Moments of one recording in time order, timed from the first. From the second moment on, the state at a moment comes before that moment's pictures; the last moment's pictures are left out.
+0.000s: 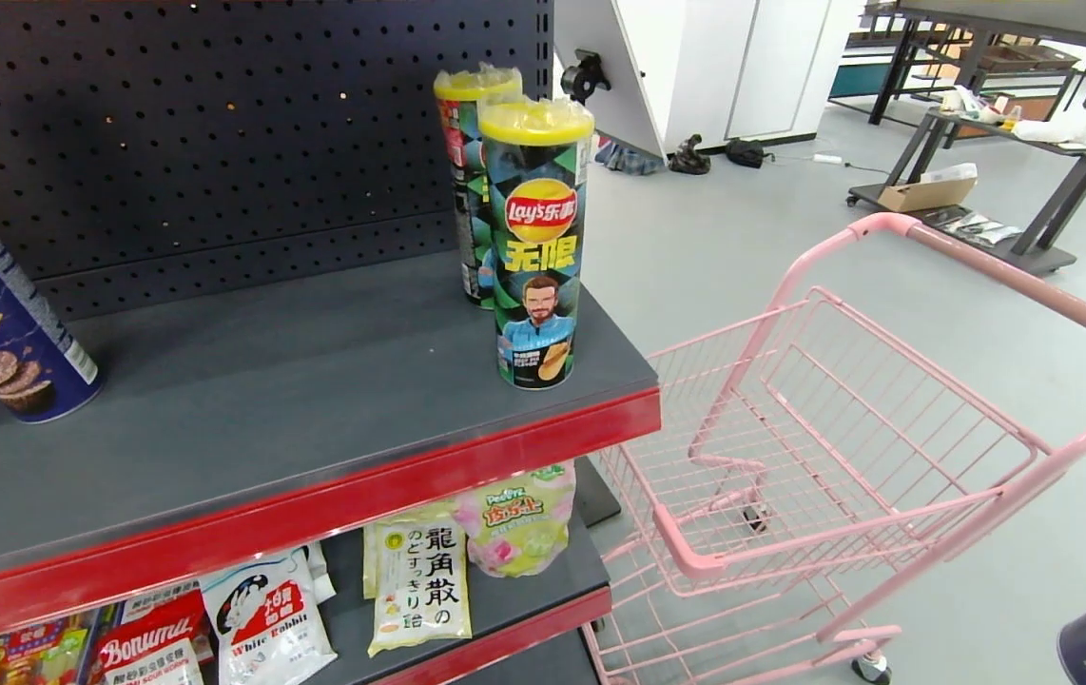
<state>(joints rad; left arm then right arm) 0.00 0.00 0.00 0.00 -0.04 0.00 -0.06 0.58 -0.63 0.34 0.14 -0.05</state>
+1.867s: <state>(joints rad) 0.00 0.00 0.00 0.00 -0.04 0.00 -0.06 0.63 -0.61 0.32 0.14 -0.06</state>
